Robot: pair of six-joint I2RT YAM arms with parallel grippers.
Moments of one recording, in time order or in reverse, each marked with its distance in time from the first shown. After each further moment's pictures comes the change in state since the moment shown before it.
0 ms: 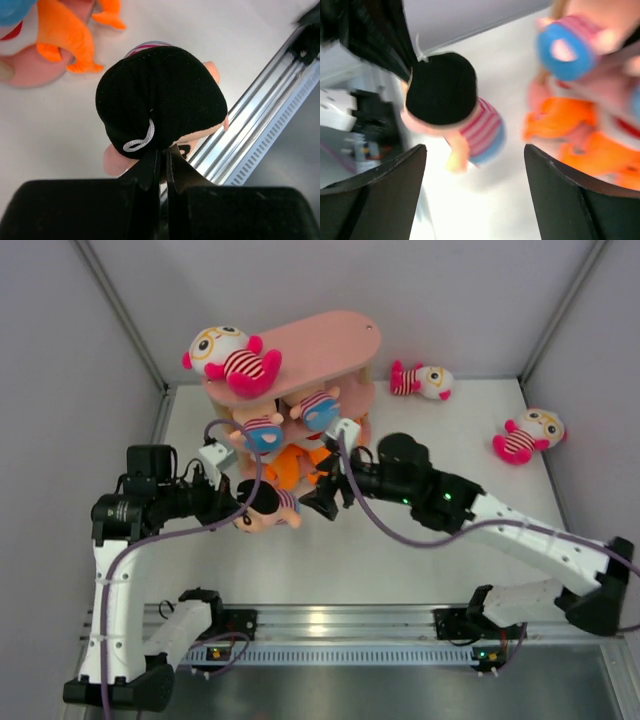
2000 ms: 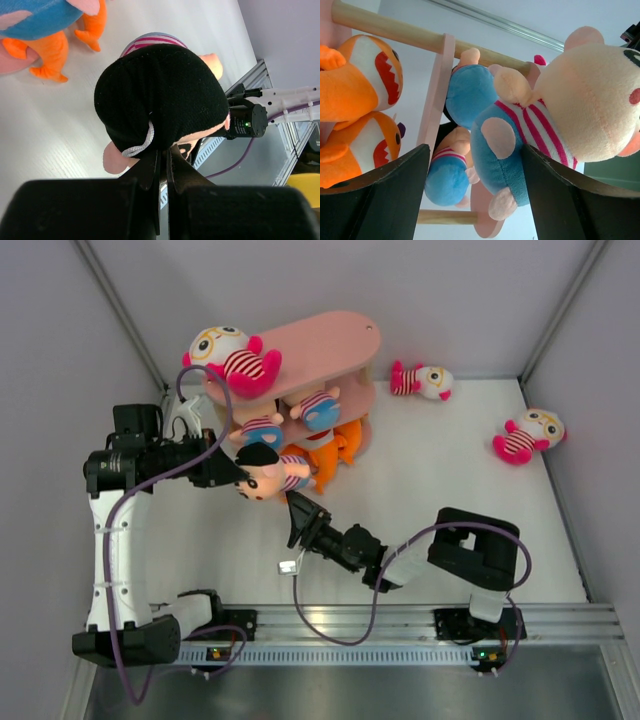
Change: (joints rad) left arm 0.123 0.251 0.230 0.021 0.155 -0.455; right arm 0.215 0.486 -0.661 1.567 0.474 -2.087
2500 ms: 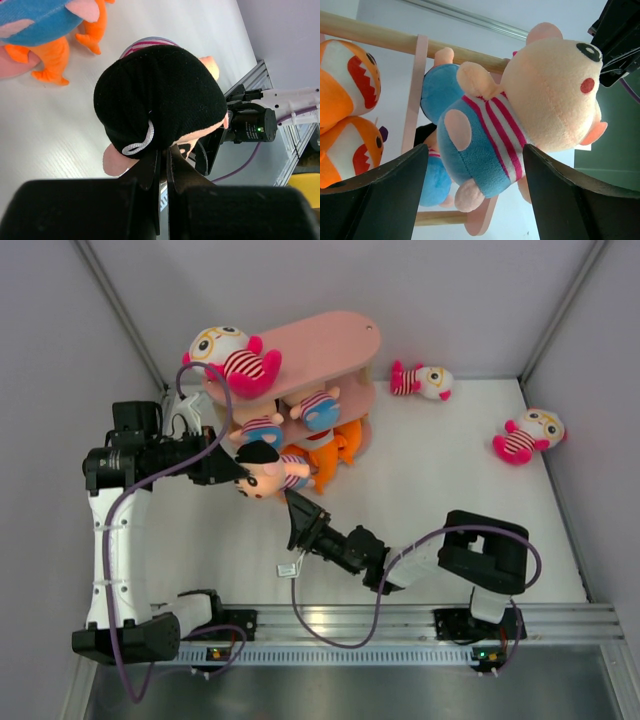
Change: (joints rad) left arm 0.002 0.015 0.024 -0.003 0.000 0.001; right arm 0.031 -0.055 -0.002 0.005 0.002 0.000
